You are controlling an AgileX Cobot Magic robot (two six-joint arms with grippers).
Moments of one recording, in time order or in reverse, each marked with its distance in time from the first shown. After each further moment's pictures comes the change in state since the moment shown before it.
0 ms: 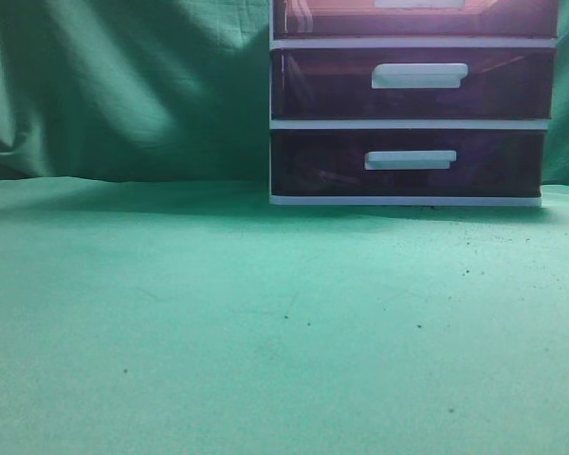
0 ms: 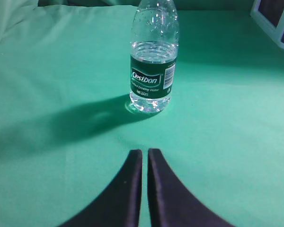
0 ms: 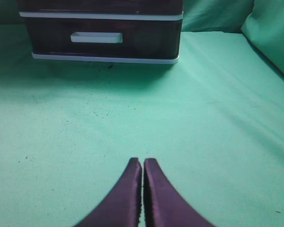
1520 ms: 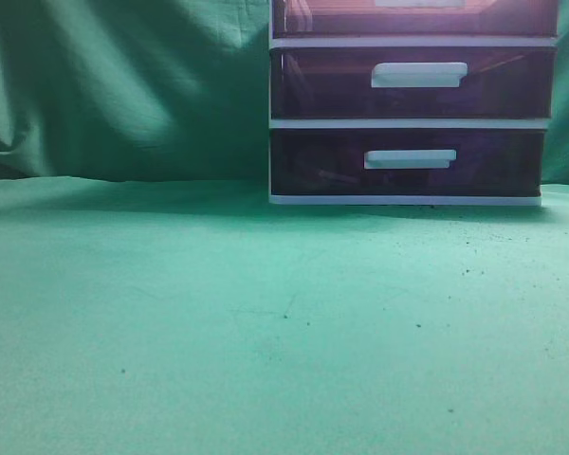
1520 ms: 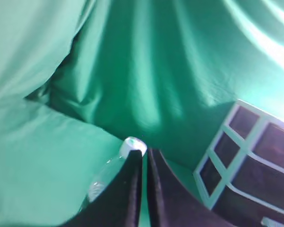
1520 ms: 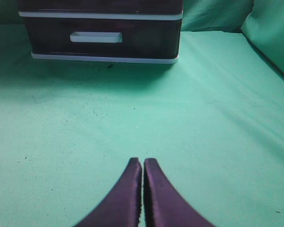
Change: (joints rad) left arm 0.000 0.002 -0.054 -0.424 -0.413 -0.018; right arm 0.000 0.000 0.000 0.000 0.000 0.002
